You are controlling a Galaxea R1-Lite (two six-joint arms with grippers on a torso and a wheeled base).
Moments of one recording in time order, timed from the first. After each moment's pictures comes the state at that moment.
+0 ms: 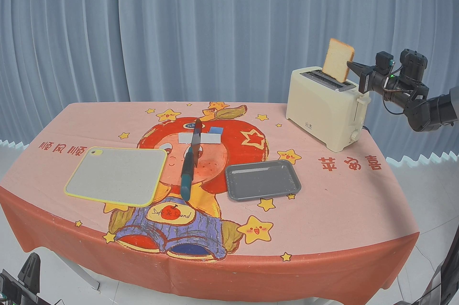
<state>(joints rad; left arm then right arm) -0.01 0.02 -0.02 0.00 0.01 0.01 0.01 2.12 -1.43 -0.70 0.43 -0.16</state>
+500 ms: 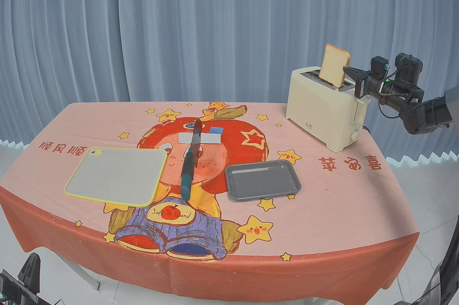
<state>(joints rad) -0.01 0.02 -0.02 0.00 0.01 0.01 0.02 2.16 -1.44 -0.70 0.42 -0.19</state>
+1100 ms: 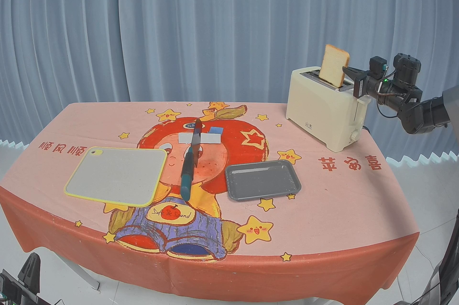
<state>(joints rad) -0.01 0.02 -0.02 0.00 0.01 0.01 0.02 2.18 -1.46 -0.70 0.40 -0.20</state>
